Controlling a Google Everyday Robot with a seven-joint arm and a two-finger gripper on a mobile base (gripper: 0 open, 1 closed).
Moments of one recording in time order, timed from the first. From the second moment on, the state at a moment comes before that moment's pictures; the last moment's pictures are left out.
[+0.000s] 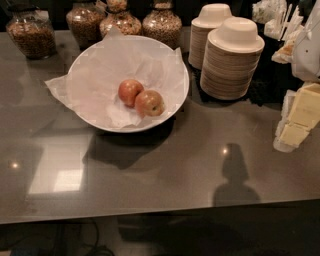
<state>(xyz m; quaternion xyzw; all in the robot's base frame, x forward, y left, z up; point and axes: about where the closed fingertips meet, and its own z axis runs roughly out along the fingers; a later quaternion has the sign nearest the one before) 0.438 -0.217 0.976 -0.60 0.78 -0.03 0.16</state>
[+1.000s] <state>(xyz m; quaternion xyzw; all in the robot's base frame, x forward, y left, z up) 0.454 -0.165 0.977 -0.64 0.75 -0.02 0.18</state>
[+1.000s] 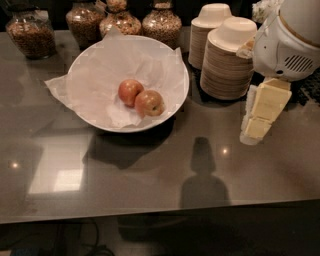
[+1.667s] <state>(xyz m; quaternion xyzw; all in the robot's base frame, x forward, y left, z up) 0.461 -0.128 0.976 -0.67 0.72 0.00 0.18</state>
